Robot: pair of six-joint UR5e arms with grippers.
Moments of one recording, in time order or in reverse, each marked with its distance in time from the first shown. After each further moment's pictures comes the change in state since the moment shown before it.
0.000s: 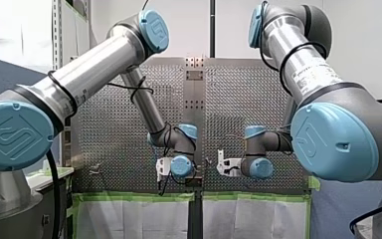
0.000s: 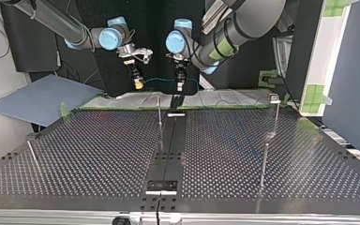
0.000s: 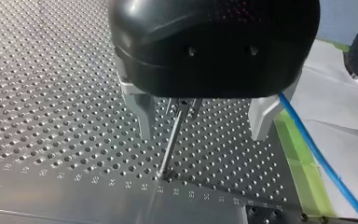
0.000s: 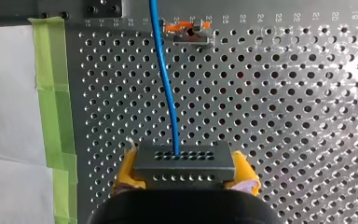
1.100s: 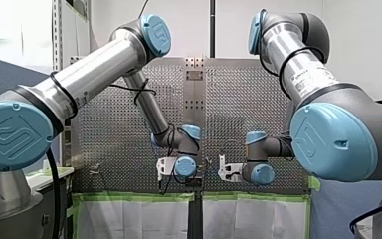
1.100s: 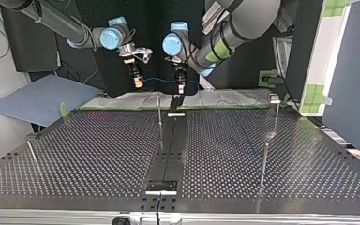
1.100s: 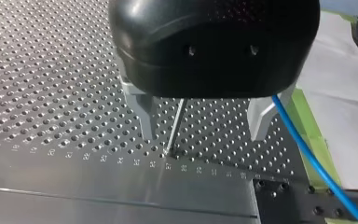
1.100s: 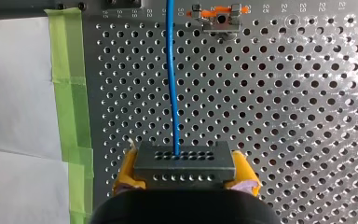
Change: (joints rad) left arm -0.009 -0.027 0.054 -0.012 -0.094 0.022; right arm -0.009 0.047 -0.004 -0.036 0.000 0.000
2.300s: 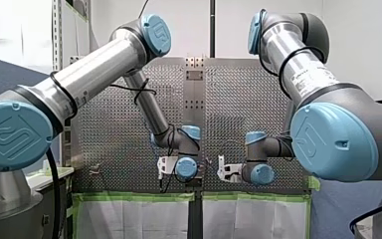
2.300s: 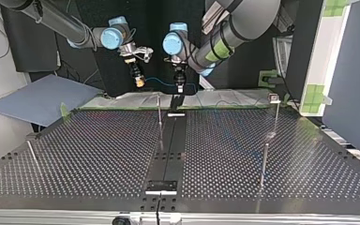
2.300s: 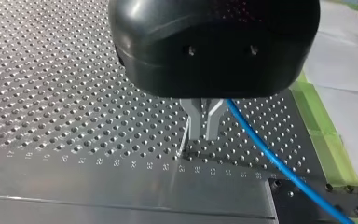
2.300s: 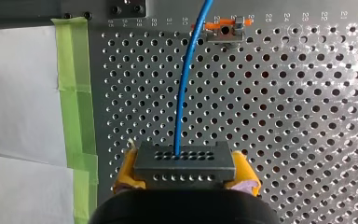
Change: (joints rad) left arm -0.002 0.000 -0.002 0.055 -0.002 0.043; right arm 0.005 0.000 0.000 0.010 -0.012 0.002
